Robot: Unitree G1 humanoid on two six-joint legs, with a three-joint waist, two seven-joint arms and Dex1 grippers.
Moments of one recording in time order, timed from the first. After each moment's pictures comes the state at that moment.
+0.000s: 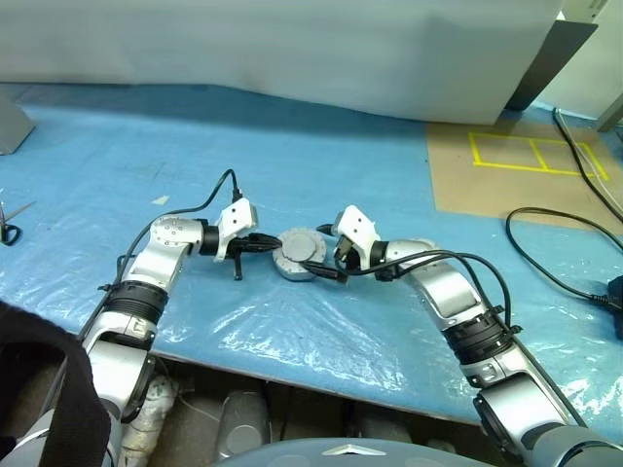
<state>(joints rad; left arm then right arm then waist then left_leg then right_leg) -0.65 0.48 -0.19 0.56 -0.10 -0.04 -1.23 -0.49 -0.38 0.27 0.04 0.15 0.41 0.82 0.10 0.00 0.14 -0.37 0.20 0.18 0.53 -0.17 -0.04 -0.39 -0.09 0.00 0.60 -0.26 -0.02</state>
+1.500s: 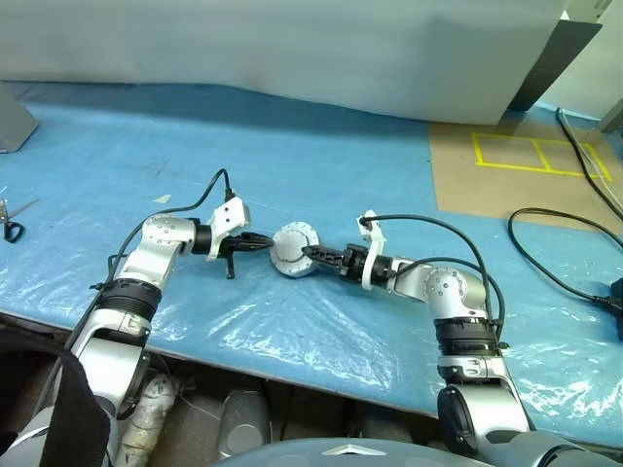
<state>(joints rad) -0.66 0.51 -0.18 0.61 -0.09 -0.06 -1.24 -0.47 -0.14 -0.12 0.14 0.66 1.12 0.58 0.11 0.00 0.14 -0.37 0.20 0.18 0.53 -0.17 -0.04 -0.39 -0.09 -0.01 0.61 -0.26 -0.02</state>
